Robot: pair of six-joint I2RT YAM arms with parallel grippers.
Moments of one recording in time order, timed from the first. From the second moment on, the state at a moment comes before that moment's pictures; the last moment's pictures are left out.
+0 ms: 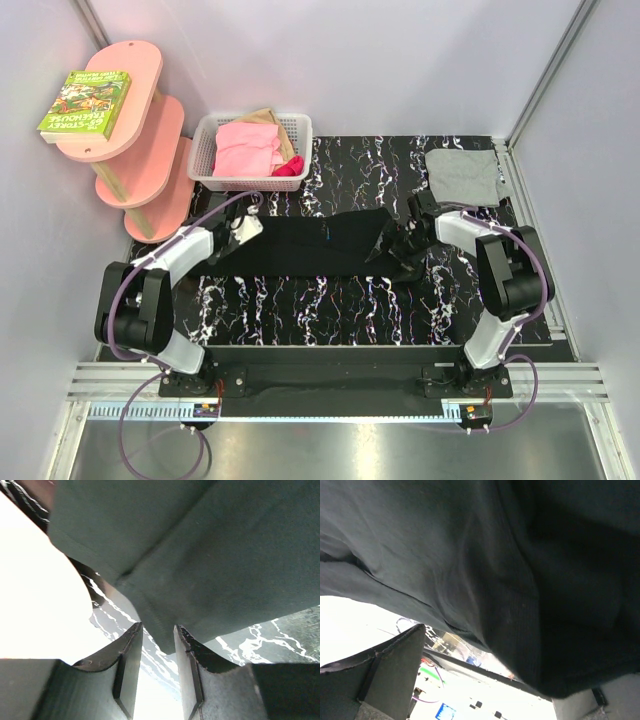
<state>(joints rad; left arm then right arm) -0.19 1.52 0.89 -0.52 -0.32 0.82 0.26 1.77 1.03 -0.55 -0.44 0.78</state>
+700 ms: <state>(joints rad) -0.19 1.51 0.92 -0.53 -0.33 0.82 0.26 1.68 1.29 -0.56 -0.61 0.83</state>
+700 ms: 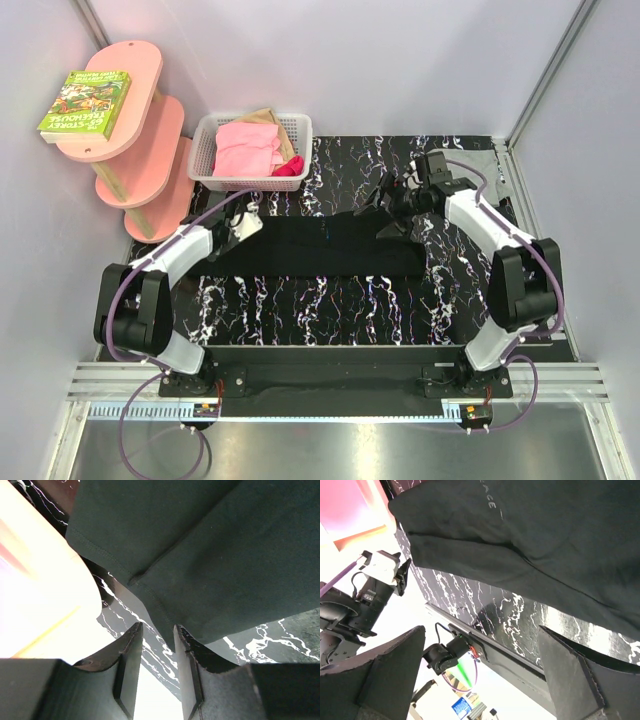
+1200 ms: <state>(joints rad) -0.17 1.53 0.92 -0.49 -0.34 0.83 0.26 1.90 1.22 -0.55 -0.53 0.78</state>
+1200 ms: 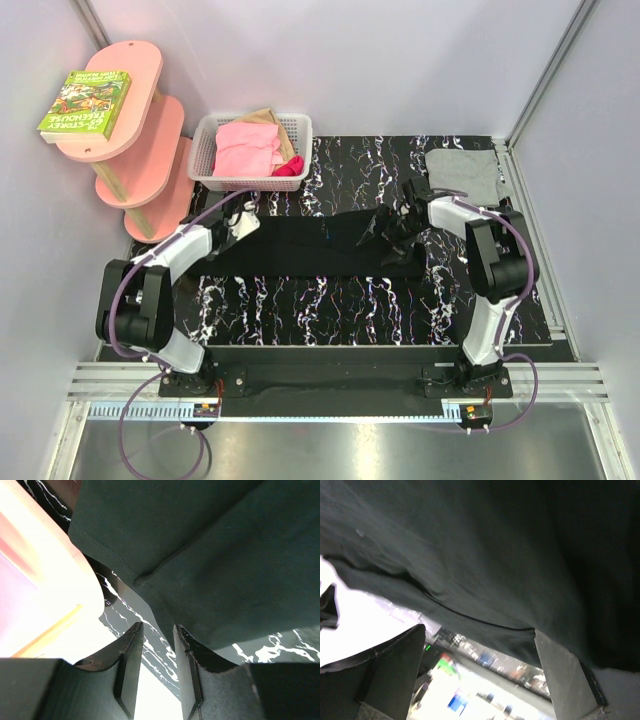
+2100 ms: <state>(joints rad) -0.19 1.66 0.79 -0.26 -0.45 0.84 0.23 1.95 1.28 -0.63 -0.47 0.70</state>
